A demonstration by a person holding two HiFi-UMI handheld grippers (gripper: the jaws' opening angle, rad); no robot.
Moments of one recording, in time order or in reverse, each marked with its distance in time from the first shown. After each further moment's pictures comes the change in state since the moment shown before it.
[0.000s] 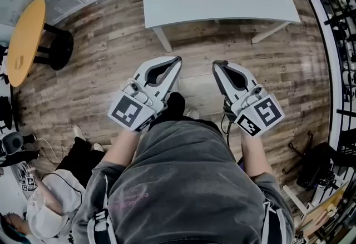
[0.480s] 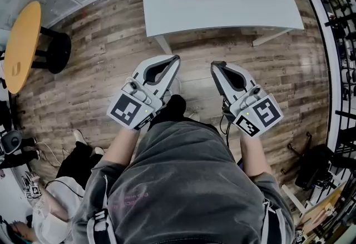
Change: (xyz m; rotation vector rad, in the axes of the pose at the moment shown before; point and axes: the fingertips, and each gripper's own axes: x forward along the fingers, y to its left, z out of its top) left arm 0.022 0.078 -0.010 -0.023 0.020 0.002; right arm 0.067 -0.030 0.007 0.010 0.021 -0.002
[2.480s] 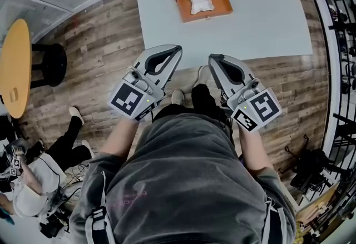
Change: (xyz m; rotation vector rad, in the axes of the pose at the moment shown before) left arm 0.150 0.231 -0.002 -0.039 0.053 -0.052; right arm 0.203 -0.165 0.058 0.032 0.056 -0.046
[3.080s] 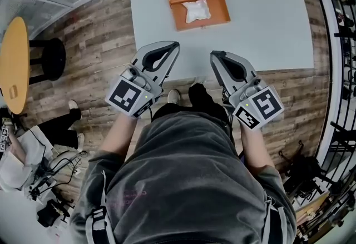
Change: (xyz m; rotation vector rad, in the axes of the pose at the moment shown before) left arm 0.079 0.051 -0.012 -0.018 0.050 0.064; right arm 0.028 -0.094 0.017 0.029 0.042 0.045
